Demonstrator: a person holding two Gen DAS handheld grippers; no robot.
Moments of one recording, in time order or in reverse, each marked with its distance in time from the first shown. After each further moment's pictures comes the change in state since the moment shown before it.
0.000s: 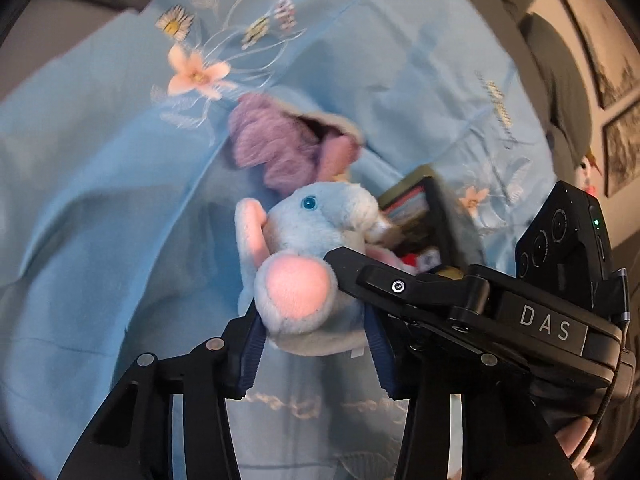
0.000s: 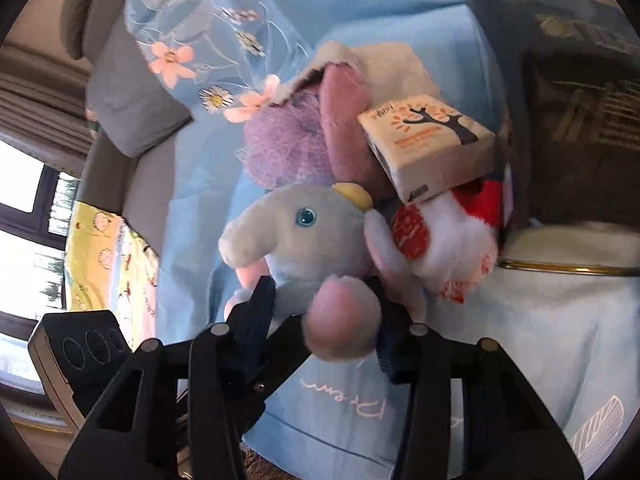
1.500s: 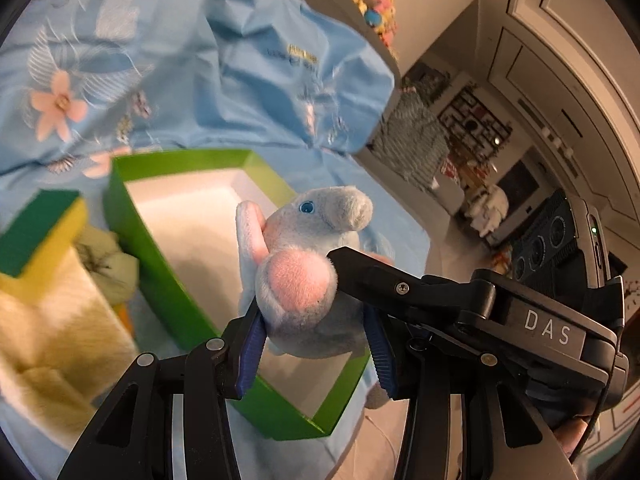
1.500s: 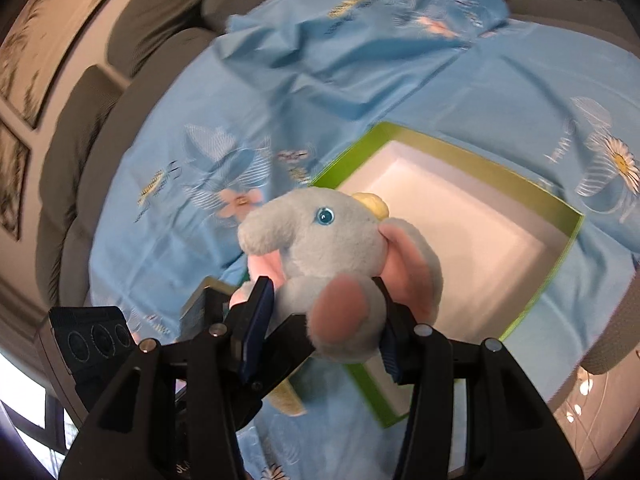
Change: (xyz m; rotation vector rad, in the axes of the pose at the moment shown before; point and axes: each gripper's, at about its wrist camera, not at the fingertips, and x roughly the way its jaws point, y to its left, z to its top) left arm 0.137 -0.357 -0.133 0.683 0.384 -0.481; right arm -0.315 -0.242 -0.103 0.527 -0.733 -0.232
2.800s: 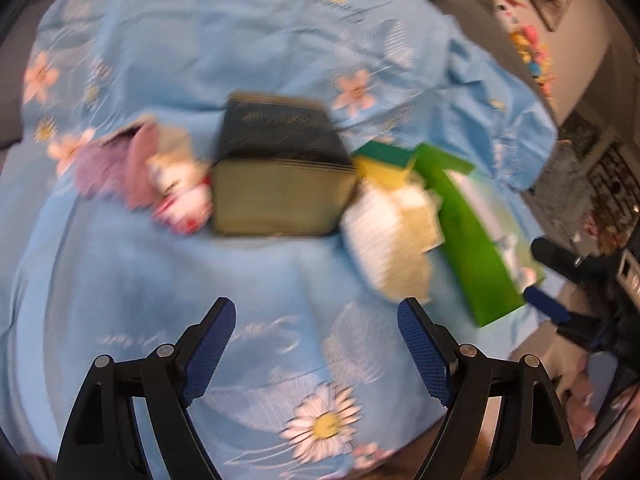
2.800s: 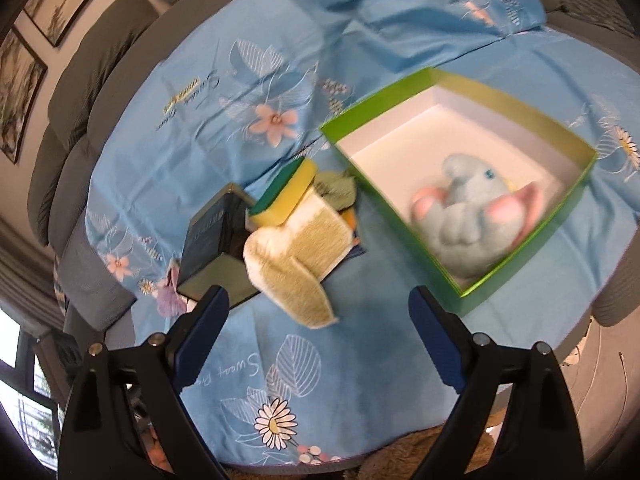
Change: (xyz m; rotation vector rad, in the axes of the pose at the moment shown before) left arm -0.190 0.097 -0.119 -0.271 -0.102 0.589; right arm 0.000 0.074 -0.093 -0.195 0.134 -0.005
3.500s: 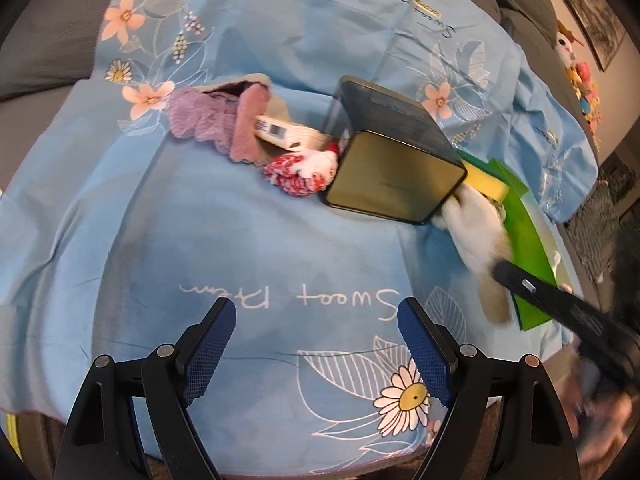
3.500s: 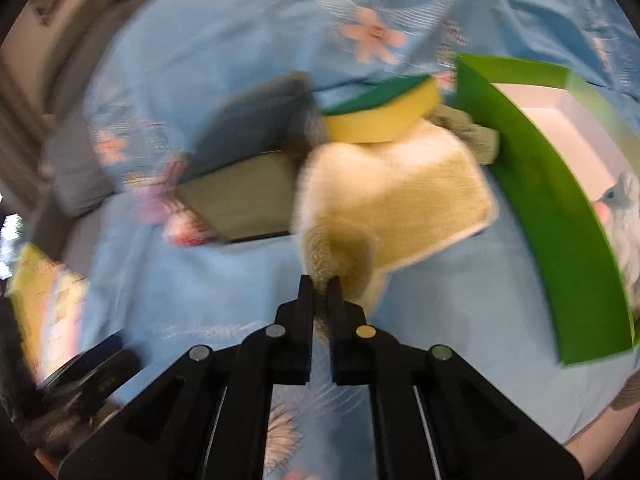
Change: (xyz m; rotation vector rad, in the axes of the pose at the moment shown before) left arm -0.024 0.072 -0.026 -0.163 -0.010 0.090; right arm 0.075 0.063 -0.050 -0.381 0.162 0.083
